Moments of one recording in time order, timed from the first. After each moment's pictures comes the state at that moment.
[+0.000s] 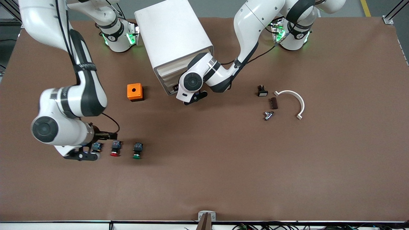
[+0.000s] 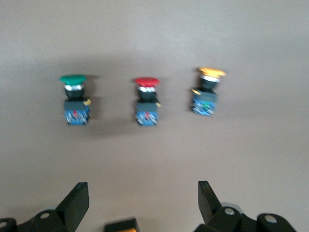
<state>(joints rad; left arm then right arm) -0.82 0.85 -0.19 -1.37 -0.42 2.06 -1.18 0.23 0.48 -0.13 -1.47 0.00 1.75 0.17</state>
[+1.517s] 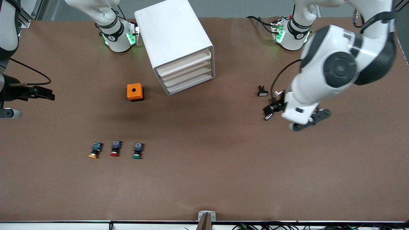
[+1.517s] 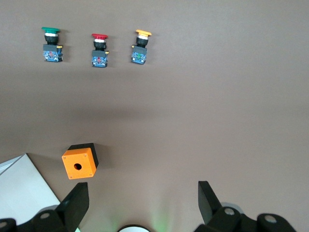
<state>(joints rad) -0.20 0.36 -0.17 -1.34 -0.02 1.55 -0.73 0.03 0.18 -0.13 -1.48 -0.02 1.46 -0.12</state>
